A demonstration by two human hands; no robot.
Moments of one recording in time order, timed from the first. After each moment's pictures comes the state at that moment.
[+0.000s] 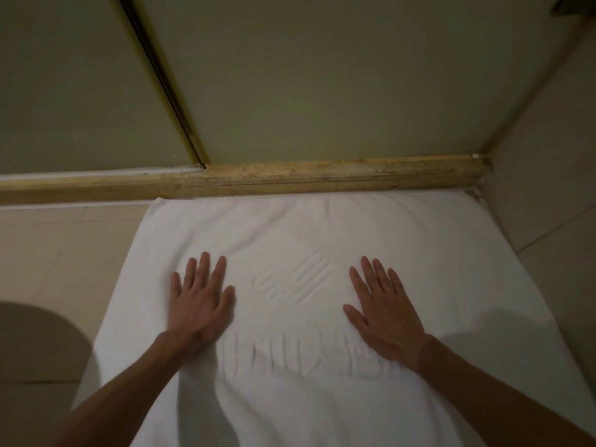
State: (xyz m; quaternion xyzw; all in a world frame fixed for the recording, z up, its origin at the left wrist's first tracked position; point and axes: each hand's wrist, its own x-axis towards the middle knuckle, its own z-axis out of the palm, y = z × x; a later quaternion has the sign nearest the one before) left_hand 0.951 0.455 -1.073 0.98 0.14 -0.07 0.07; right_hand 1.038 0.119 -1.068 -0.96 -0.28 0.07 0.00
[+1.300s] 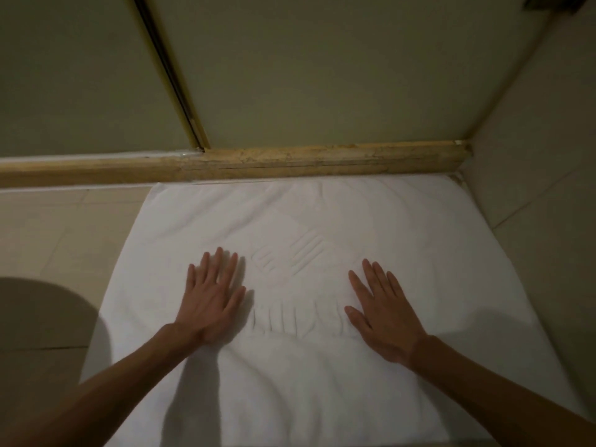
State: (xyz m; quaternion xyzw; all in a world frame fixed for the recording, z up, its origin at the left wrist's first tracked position) left_hand 0.913 0.425 -1.054 0.99 0.06 -0.10 0.11; right_hand 0.984 0.095 -1.052 -0.95 -0.28 0.11 0.02
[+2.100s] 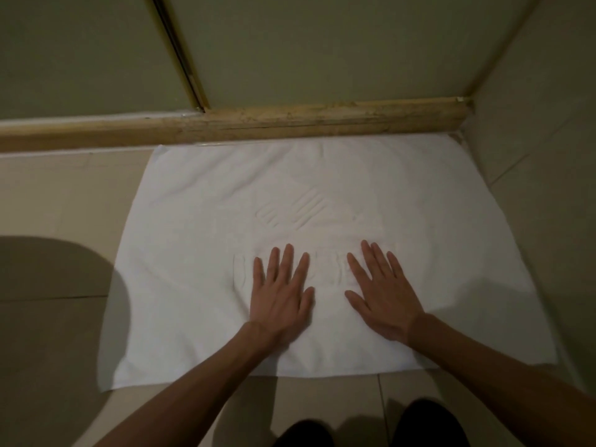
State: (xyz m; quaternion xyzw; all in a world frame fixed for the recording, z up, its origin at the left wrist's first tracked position) left_hand 0.865 0.298 -1.070 0.99 0.01 -0.09 0.08; right_hand 0.933 0.084 -1.060 -0.95 -0.29 0.12 -0.02
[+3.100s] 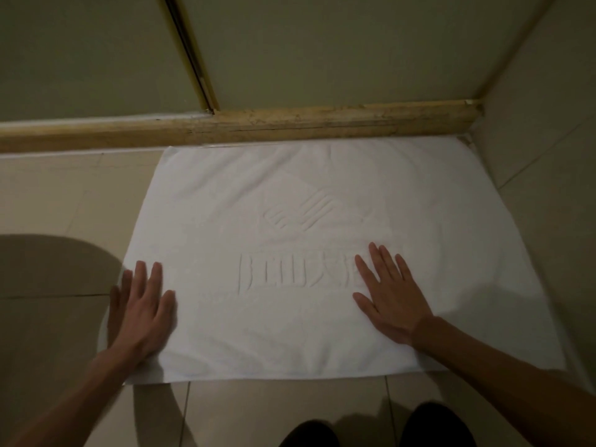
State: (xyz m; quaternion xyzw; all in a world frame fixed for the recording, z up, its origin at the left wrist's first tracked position) left_hand 0.777 0.505 -1.067 0.96 0.25 -0.07 0.10; right_hand 0.933 0.083 -1.060 -0.95 -0.30 0.11 -0.02
